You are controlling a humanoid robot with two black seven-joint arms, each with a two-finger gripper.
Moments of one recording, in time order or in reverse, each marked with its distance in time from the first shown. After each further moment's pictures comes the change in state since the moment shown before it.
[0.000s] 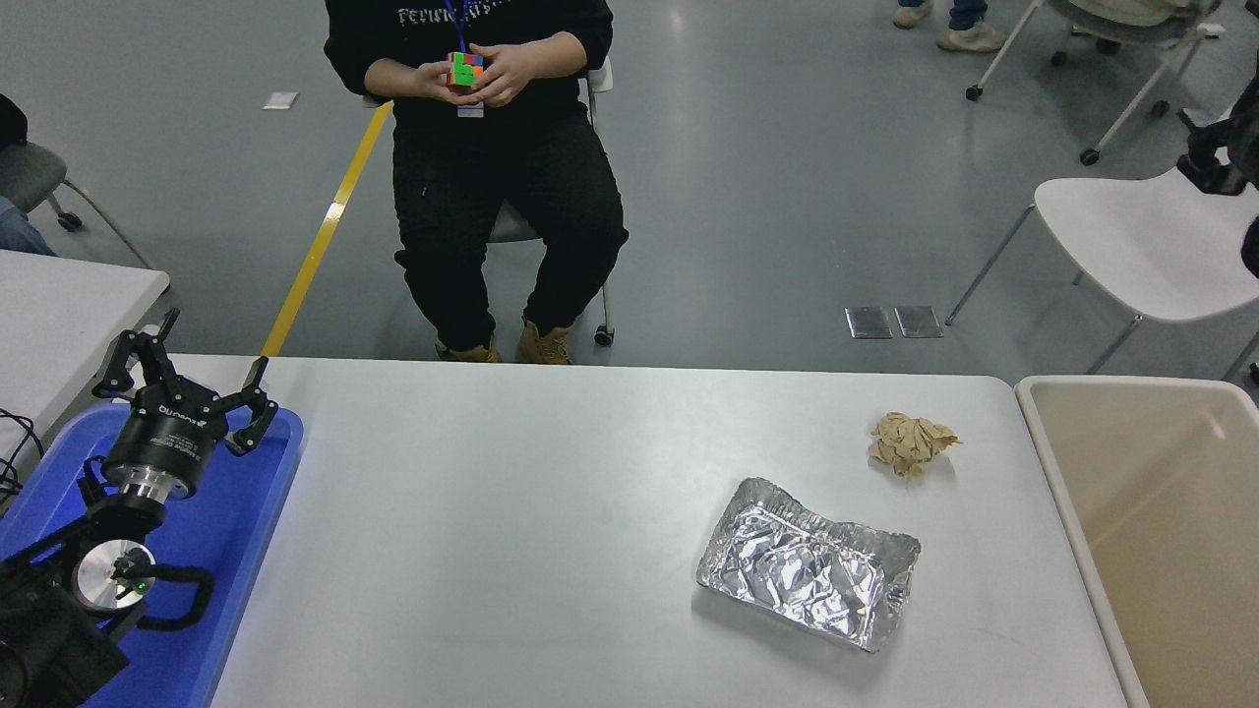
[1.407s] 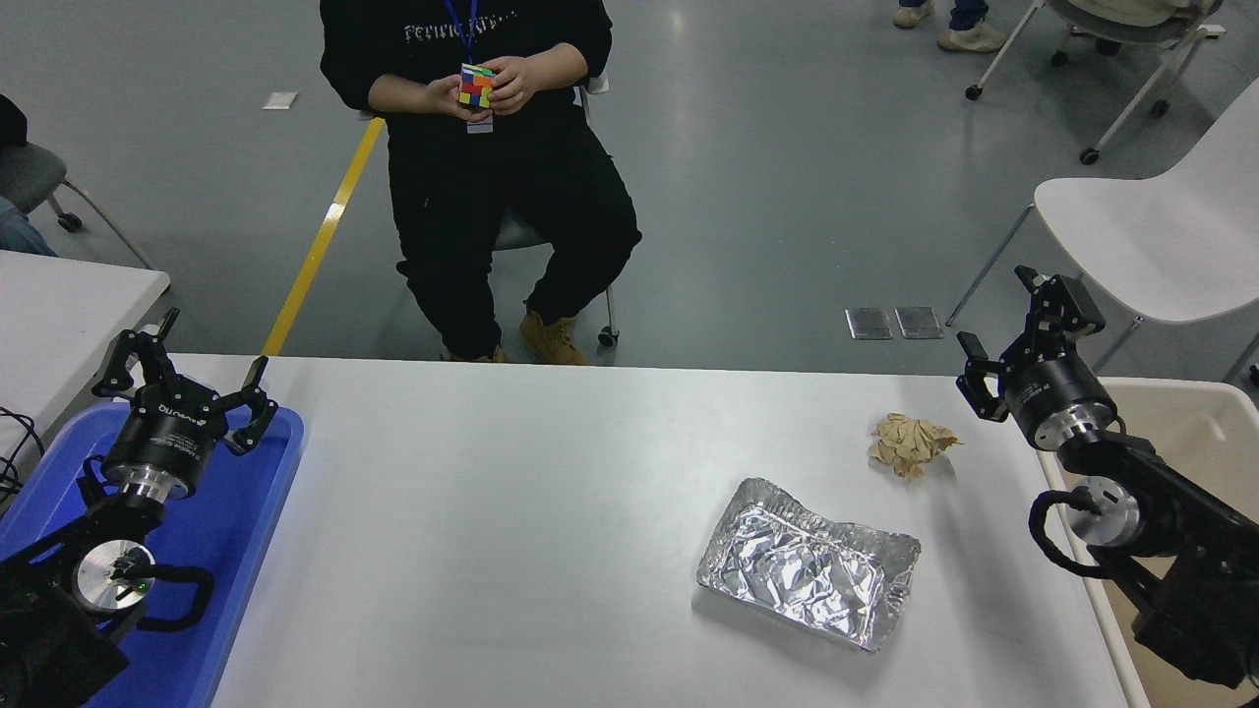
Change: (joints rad) left arm 0.000 0.000 0.000 0.000 0.000 0.000 0.000; right arm -0.524 0.256 0.146 0.040 -0.053 0.103 0.339
